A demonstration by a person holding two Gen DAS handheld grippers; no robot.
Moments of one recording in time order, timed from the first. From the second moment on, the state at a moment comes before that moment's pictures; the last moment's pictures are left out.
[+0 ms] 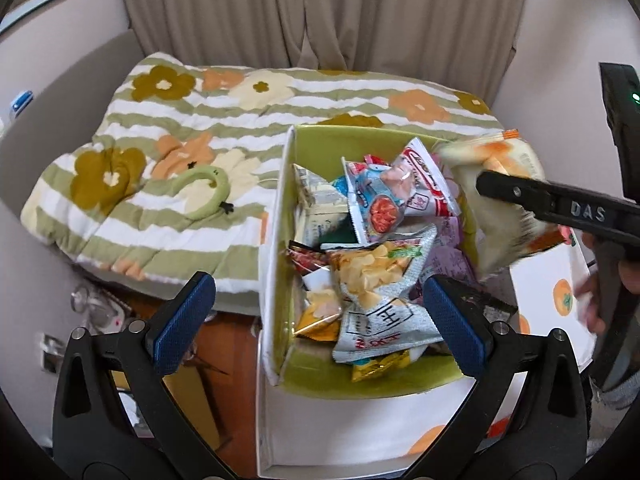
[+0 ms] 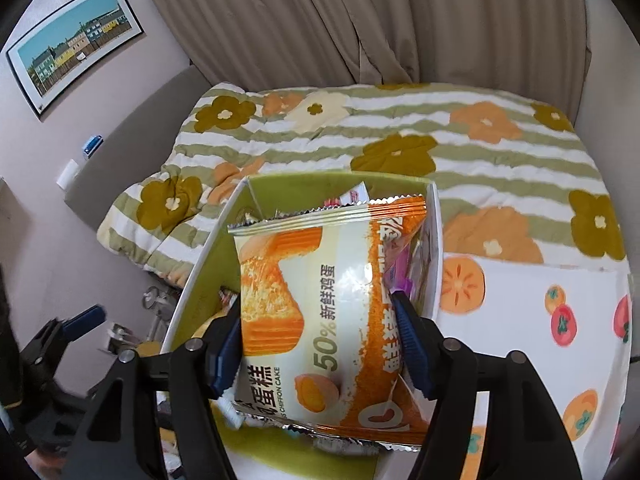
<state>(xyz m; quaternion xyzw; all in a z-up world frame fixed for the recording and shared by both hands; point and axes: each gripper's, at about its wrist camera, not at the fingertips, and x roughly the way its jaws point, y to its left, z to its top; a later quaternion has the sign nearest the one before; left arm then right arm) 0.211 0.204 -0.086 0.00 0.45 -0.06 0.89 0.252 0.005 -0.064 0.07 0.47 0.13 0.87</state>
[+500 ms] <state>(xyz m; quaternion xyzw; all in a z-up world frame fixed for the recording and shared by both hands) 0.194 0.209 -0.112 -0.01 0.46 -0.05 0.89 0.212 -0.004 -0.074 0.03 0.44 0.07 0.89</state>
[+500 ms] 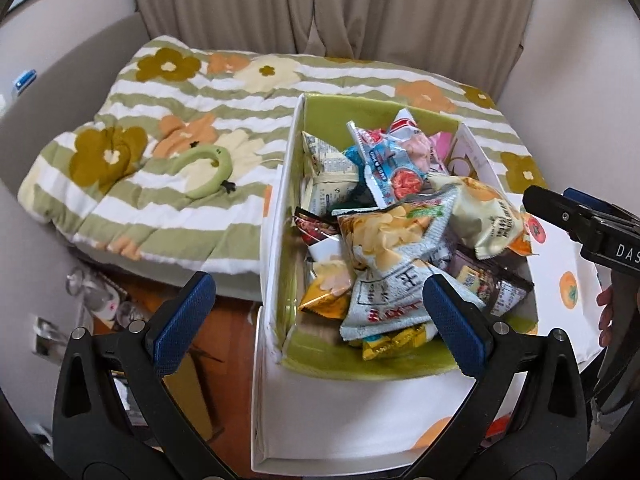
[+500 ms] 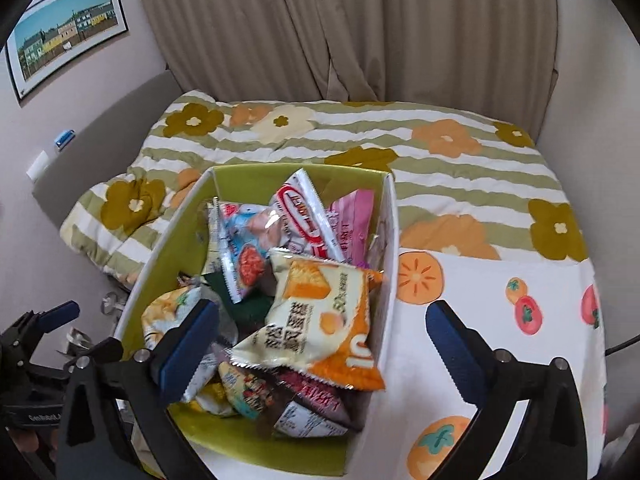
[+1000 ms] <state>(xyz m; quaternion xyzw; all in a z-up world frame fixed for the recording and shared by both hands) 0.080 0.134 0.014 0.01 0.32 -0.07 0.95 0.092 -0.058 0.029 0.01 0.34 0.03 0.94</state>
